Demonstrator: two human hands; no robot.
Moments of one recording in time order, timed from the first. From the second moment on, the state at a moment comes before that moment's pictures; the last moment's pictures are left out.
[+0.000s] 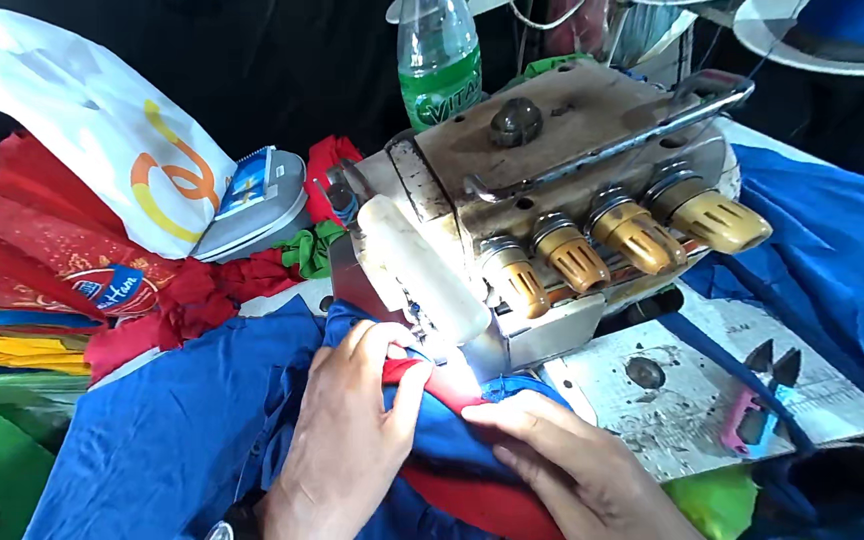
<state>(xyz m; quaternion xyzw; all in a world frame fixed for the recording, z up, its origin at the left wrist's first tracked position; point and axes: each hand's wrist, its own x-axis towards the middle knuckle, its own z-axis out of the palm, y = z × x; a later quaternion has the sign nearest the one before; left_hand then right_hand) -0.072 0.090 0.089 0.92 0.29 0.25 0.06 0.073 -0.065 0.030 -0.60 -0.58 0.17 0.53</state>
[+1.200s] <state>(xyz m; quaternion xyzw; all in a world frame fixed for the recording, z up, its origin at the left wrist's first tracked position) -0.059 0.139 0.087 0.91 0.22 0.34 0.12 0.055 -0.048 0.047 -0.59 -0.47 0.29 0.59</state>
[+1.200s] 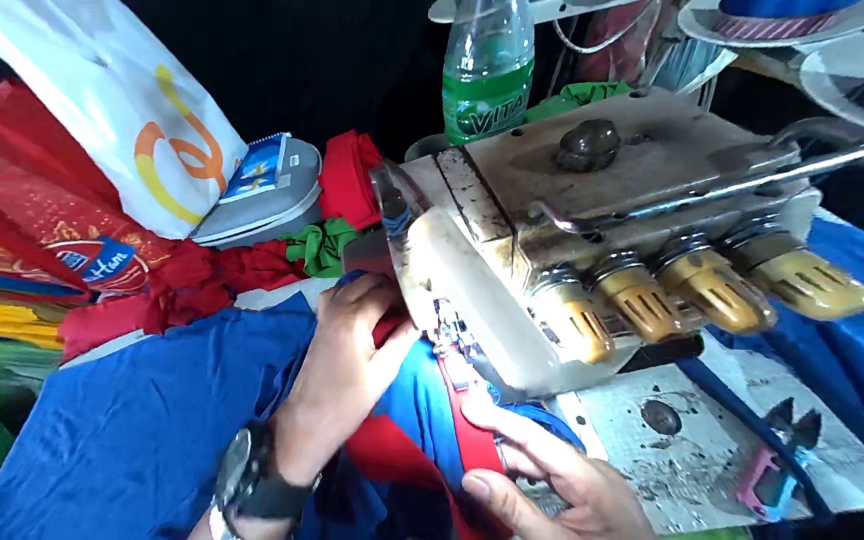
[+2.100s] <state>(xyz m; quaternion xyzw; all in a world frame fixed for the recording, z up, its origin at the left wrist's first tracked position) -0.073 0.102 0.060 0.90 0.16 0.38 0.12 0.048 -0.037 0.030 -0.59 -0.41 0.29 0.63</state>
